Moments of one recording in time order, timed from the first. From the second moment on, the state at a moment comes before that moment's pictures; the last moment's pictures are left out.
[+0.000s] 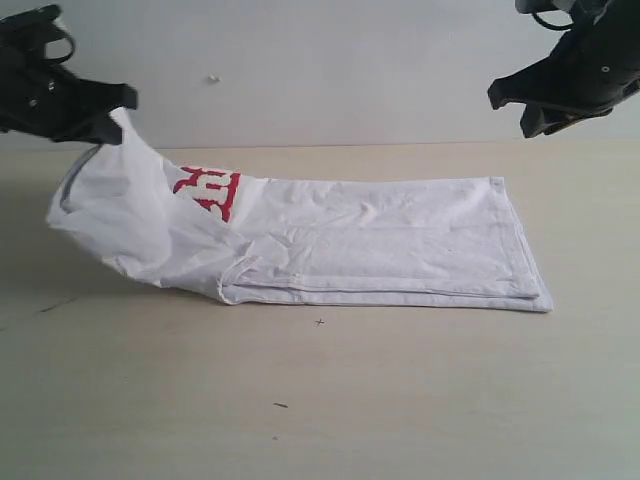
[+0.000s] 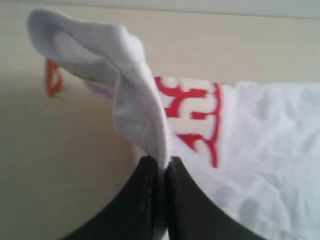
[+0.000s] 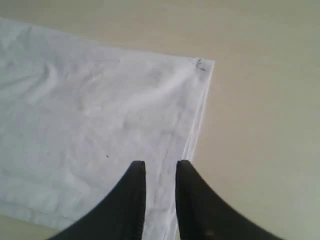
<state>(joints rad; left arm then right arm) -0.11 1.94 -1.49 -0.50 0.58 0.36 -0.05 1.79 -1.46 0.07 0.79 -0.11</state>
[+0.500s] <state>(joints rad) -0.61 2.15 -1.81 -0.52 0.54 0.34 -0.11 1.85 -1.46 0.31 0.84 -0.24</state>
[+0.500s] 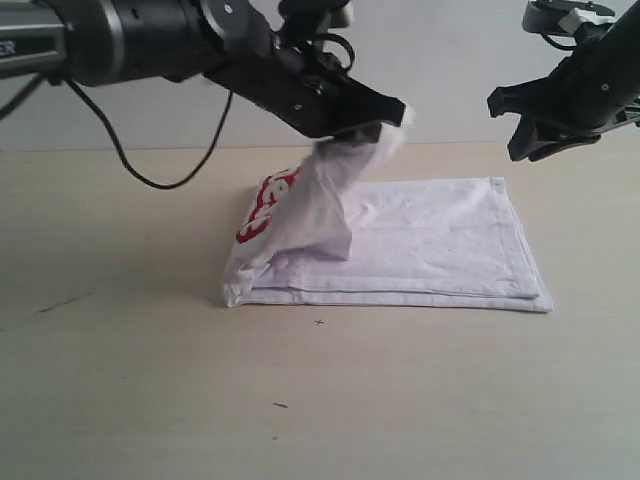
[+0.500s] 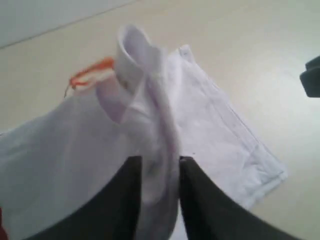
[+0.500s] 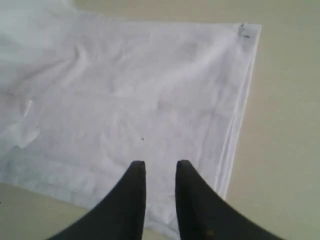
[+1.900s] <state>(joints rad) -0.41 2.09 -1.86 -0.21 0.73 0.11 -0.05 2.20 -1.46 0.69 0.72 -0.56</state>
